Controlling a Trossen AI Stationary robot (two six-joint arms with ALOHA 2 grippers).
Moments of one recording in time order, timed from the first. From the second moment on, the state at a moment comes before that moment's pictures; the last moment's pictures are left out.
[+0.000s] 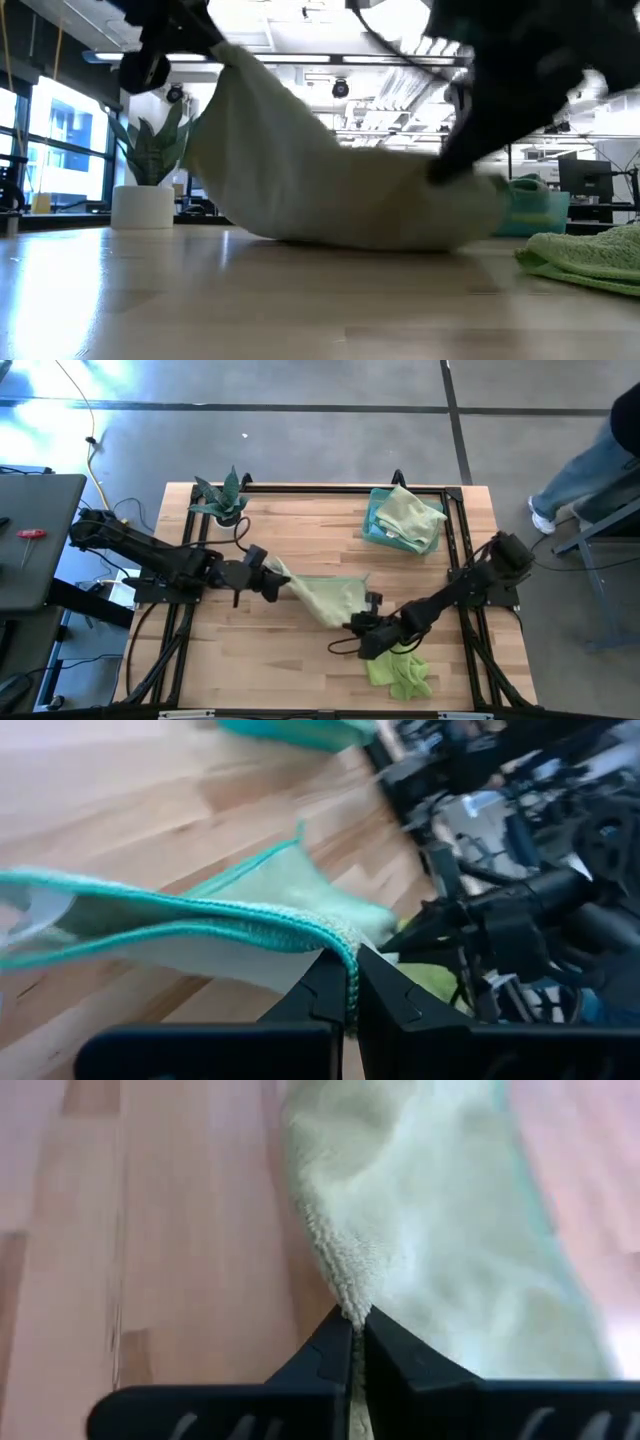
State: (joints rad) left arm -0.18 1.11 0.75 -0.22 -0.41 -1.16; right arm 0.54 1.74 1.01 -0.31 0.50 0.49
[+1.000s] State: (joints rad) left arm 0.02 1.06 0.92 -0.39 -0.43 -0.81; right arm 0.32 1.58 1.23 -0.88 0.56 0.09
